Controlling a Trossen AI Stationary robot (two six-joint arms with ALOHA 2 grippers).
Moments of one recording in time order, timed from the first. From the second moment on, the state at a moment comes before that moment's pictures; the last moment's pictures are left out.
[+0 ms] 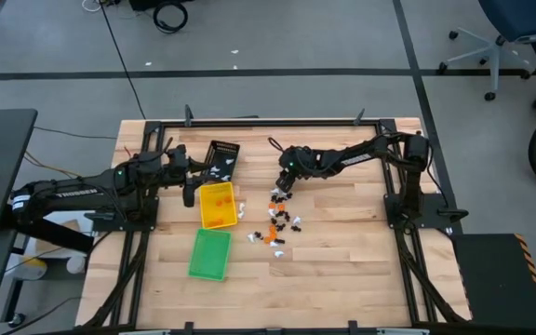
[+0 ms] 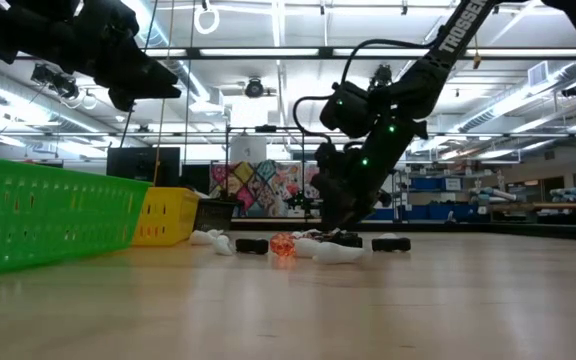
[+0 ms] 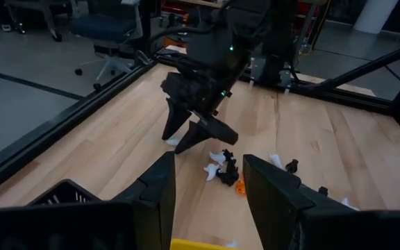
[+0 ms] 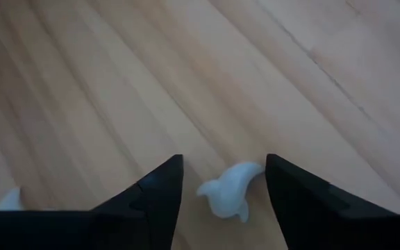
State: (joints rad) left arm 0.23 0.56 0.38 -0.04 -0.01 -0.13; right arm -0.31 1.89 0.96 -0.01 0.21 0.29
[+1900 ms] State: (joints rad) left arm 0.23 0.56 0.38 -0.05 -0.01 -0.12; right arm -0.18 1.83 1.03 -0.24 0.32 0.13
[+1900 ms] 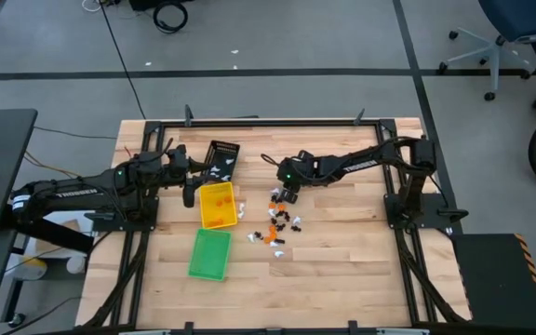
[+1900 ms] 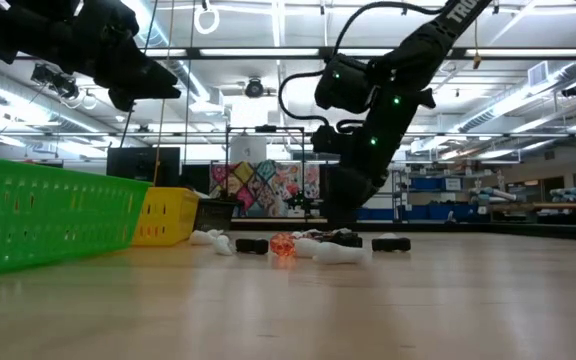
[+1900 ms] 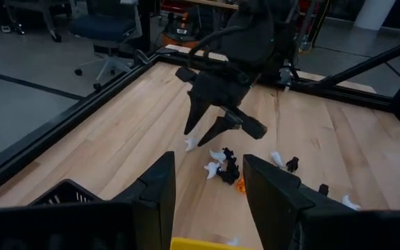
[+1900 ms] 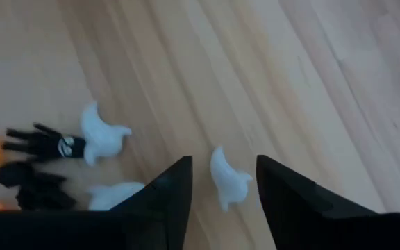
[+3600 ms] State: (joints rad) left arm 0.23 0.56 0.61 -0.26 -0.04 0.11; right arm -0.21 1.84 1.00 0.03 0.18 0.12
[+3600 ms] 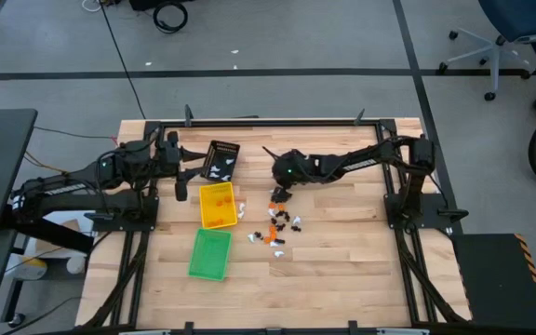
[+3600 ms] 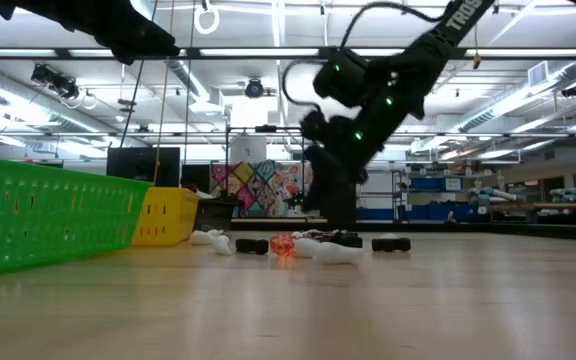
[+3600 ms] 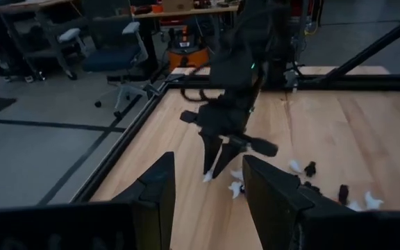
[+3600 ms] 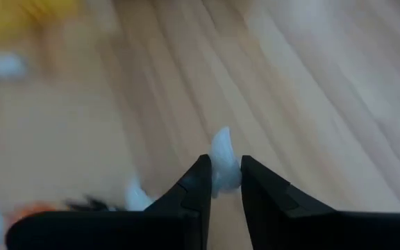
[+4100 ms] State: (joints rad) left arm 0.23 0.57 0.61 -0.23 -0.05 0.10; right arm -0.16 2.00 1.42 0.04 0.15 0.06
